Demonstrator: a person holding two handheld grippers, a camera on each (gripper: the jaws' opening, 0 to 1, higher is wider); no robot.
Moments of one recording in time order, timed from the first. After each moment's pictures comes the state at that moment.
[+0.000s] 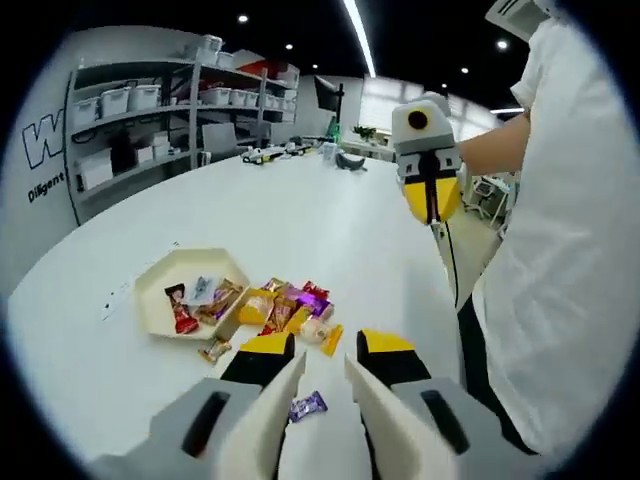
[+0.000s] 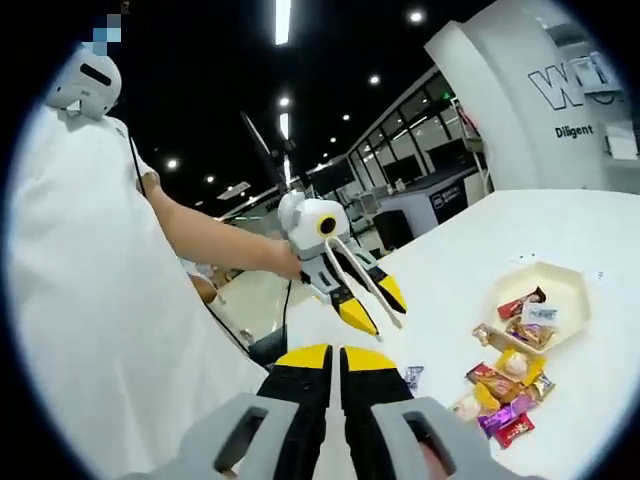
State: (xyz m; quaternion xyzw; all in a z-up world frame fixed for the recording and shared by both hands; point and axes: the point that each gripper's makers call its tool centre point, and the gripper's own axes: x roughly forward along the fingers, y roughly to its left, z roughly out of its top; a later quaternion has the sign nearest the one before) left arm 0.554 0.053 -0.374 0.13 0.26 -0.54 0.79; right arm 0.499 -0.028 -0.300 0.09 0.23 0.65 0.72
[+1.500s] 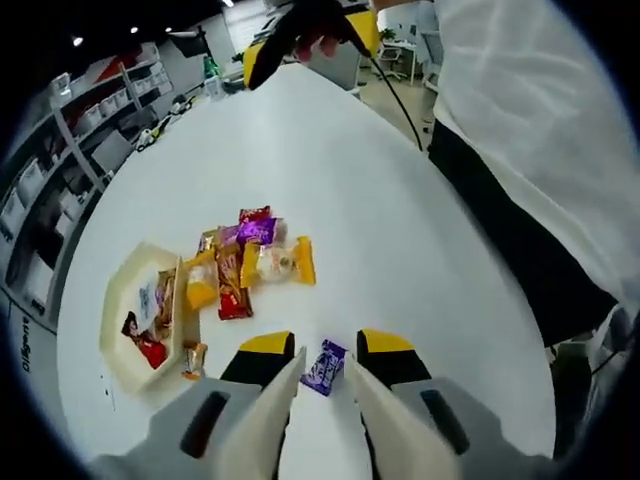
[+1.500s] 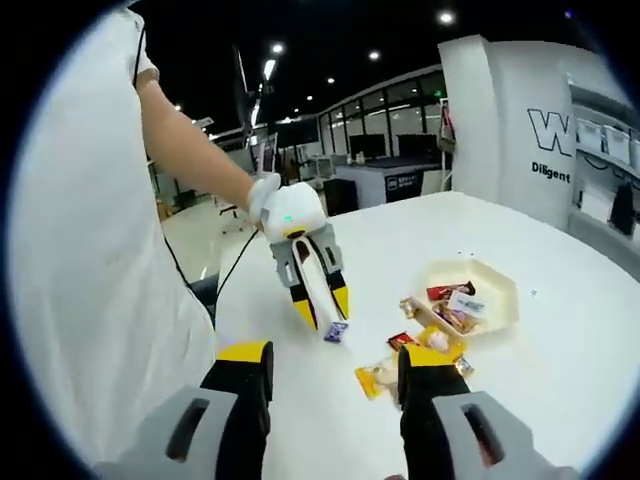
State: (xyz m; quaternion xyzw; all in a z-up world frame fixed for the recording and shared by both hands) left arm 0.541 0.042 -0.454 0.40 0.25 -0.65 0.60; right arm 0.517 -0.069 -0.342 -0.09 0.23 0.56 0.79
